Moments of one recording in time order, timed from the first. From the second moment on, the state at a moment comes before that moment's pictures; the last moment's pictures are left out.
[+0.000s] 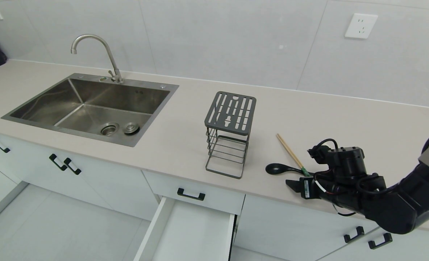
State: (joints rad) left arm 0.00 0.00 0.00 0.00 -0.05 -0.01; right arm 0.32 2.04 -0.57 -0.77 -0.08 0.18
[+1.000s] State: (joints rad) left arm 0.00 0.00 0.00 0.00 -0.05 -0.01; right arm 0.33 2.01 -0.55 -0.78 -0.08 0.18
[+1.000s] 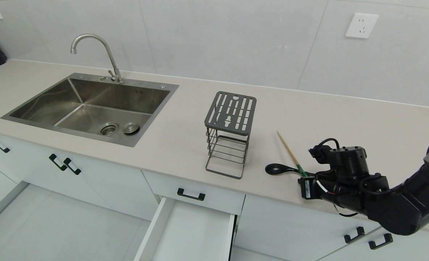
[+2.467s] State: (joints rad) left arm 0.00 0.00 0.00 0.00 -0.05 -0.01; right arm 0.64 1.15 -0.39 -0.62 0.13 0.03
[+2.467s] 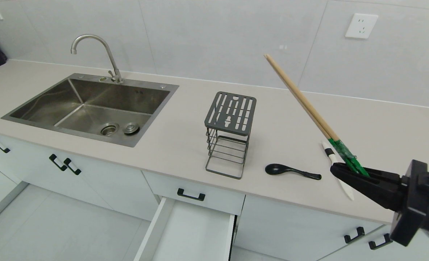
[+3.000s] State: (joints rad) left arm 0.00 0.00 0.00 0.00 -0.05 -0.01; right arm 0.78 1.25 -0.57 -0.43 0.21 -0.07
